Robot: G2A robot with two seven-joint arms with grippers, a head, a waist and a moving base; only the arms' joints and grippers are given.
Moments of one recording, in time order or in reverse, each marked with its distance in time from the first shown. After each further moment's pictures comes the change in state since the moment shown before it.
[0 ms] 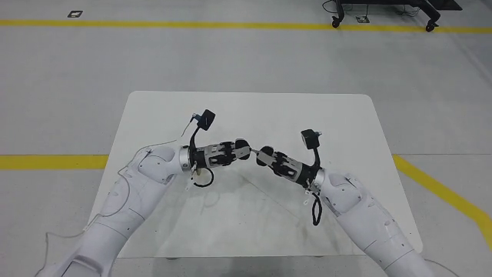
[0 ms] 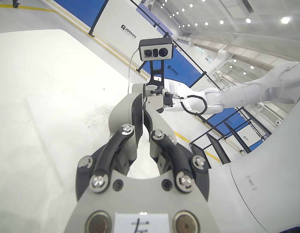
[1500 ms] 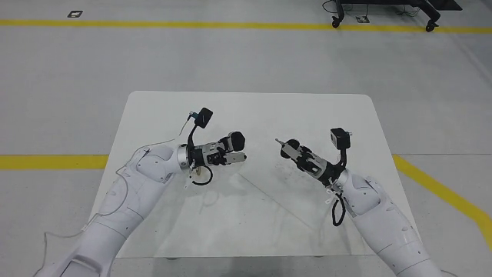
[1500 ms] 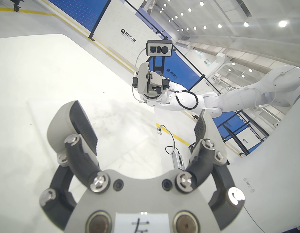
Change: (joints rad) left arm -0.002 0.005 -0.008 -0.002 -0.026 0.000 0.000; right arm -0.077 0.033 0.155 -0.011 -0.017 -0.116 -0.063
